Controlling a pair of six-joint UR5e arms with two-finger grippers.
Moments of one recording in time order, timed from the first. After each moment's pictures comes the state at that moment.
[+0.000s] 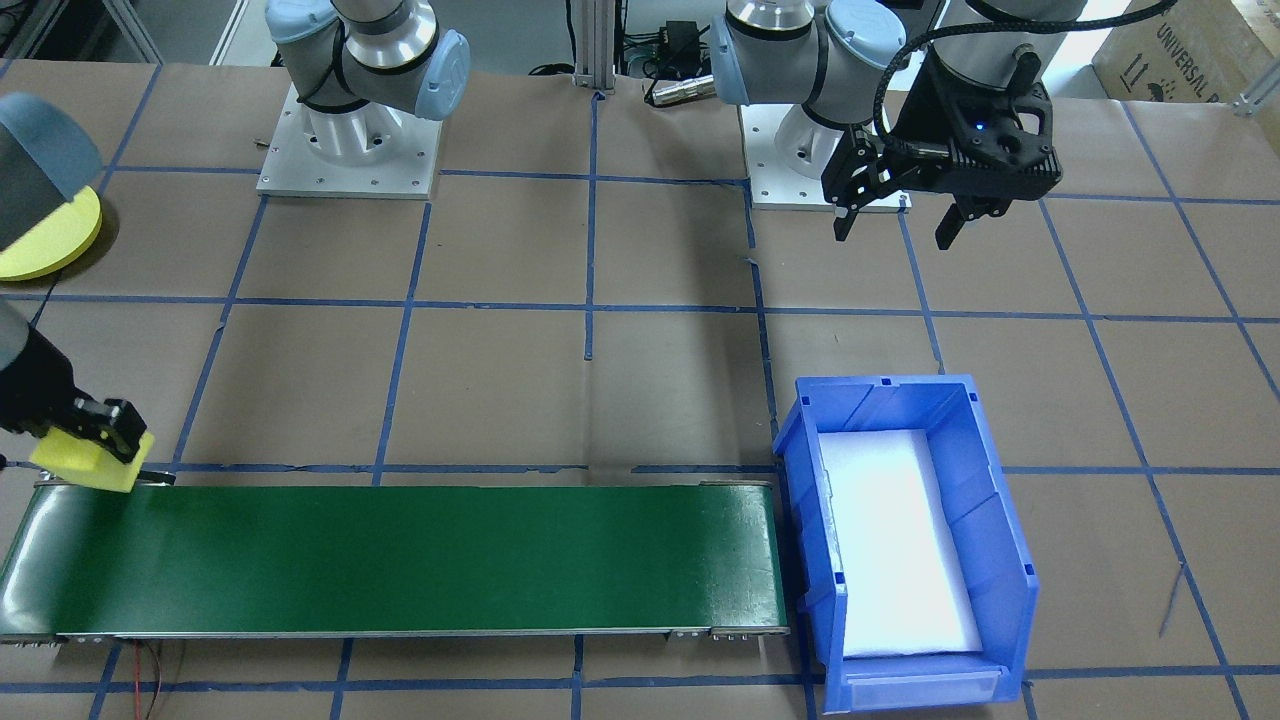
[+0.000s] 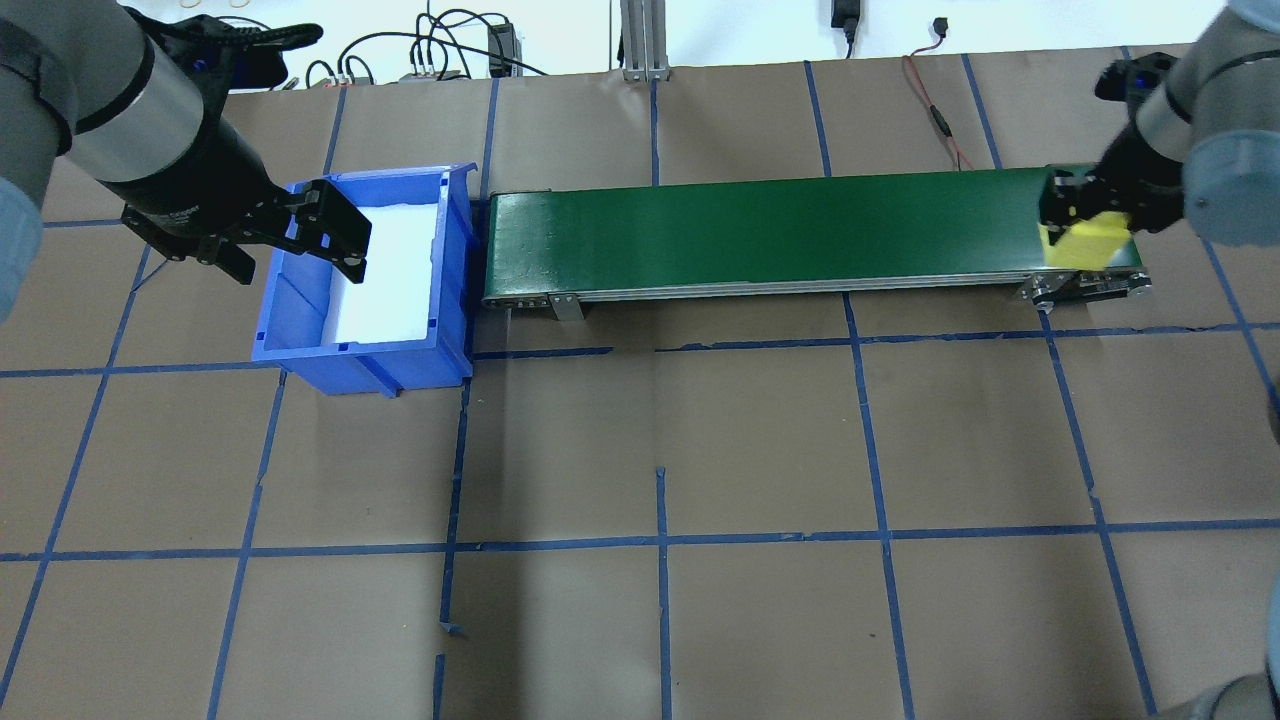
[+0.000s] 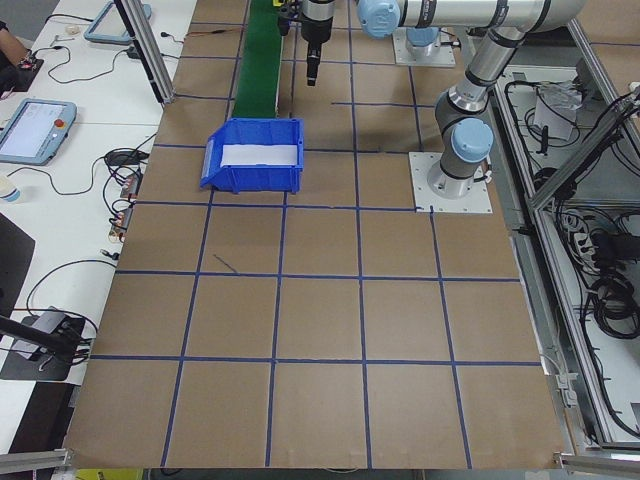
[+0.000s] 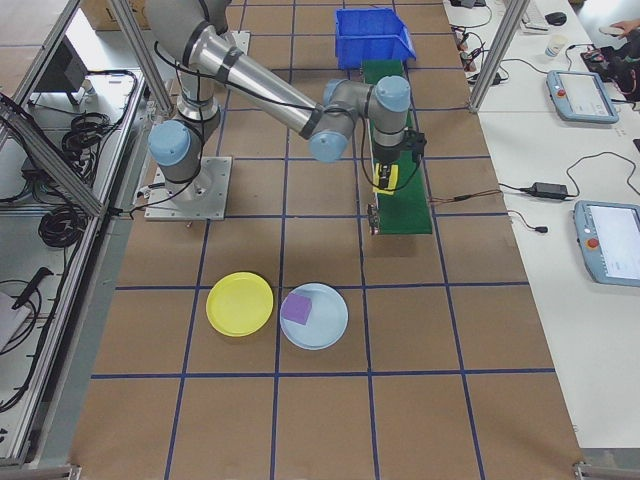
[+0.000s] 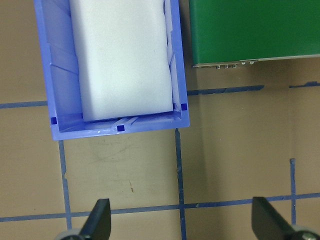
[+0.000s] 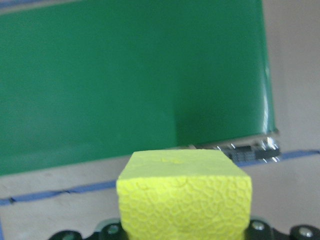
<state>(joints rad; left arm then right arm) -1.50 -1.45 -1.68 -1.51 1.54 0.13 1.13 -1.36 1.80 -2.07 -1.58 -0.29</state>
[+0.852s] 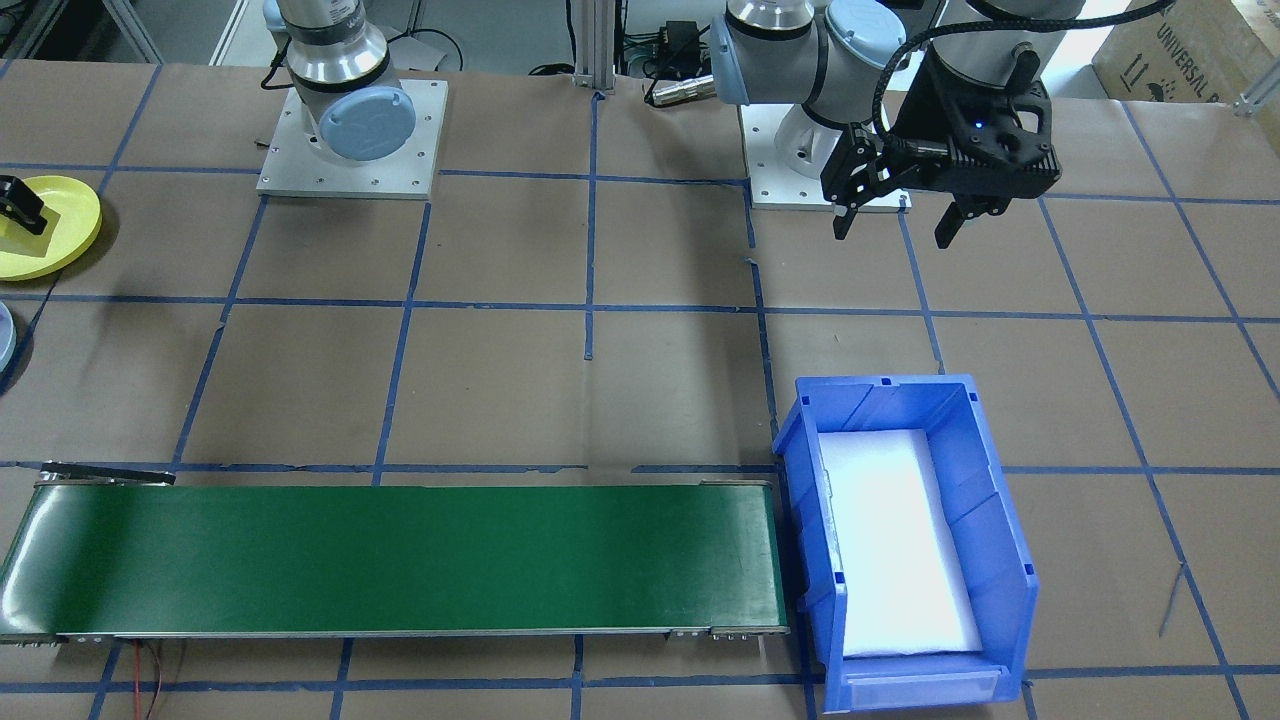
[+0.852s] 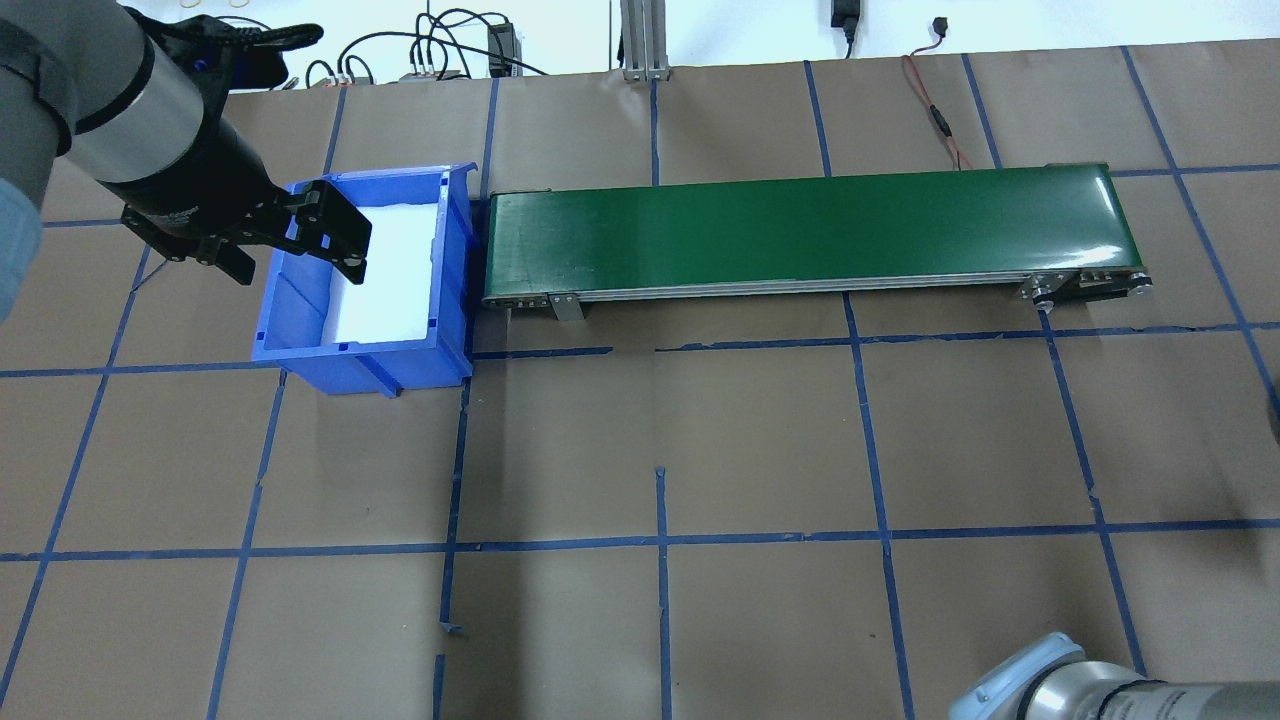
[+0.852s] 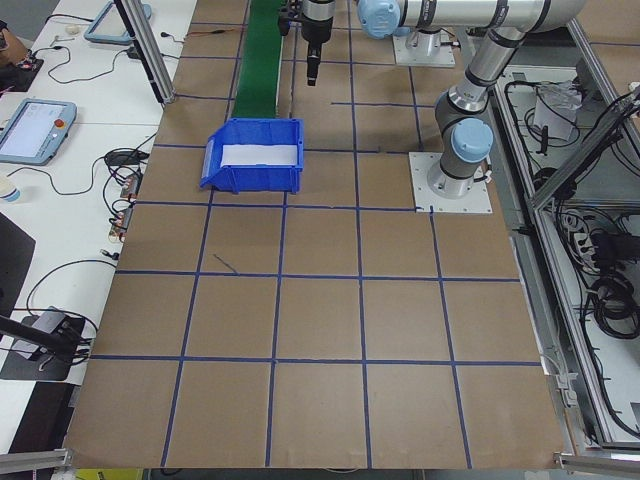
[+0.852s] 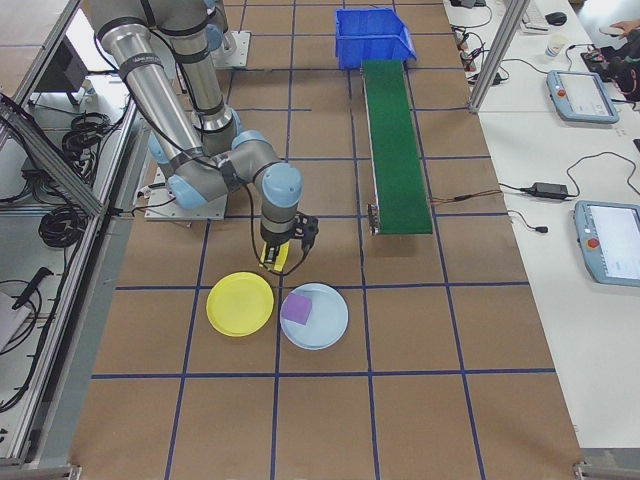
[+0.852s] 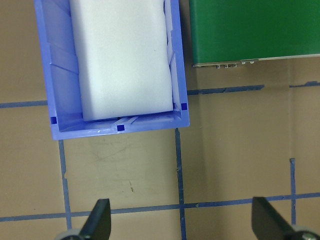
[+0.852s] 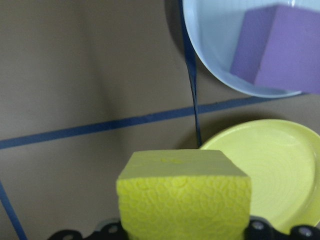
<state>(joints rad) -1.50 -1.45 -1.68 -1.51 1.54 0.13 0.46 -1.55 2.10 -2.03 -1.72 -0.92</state>
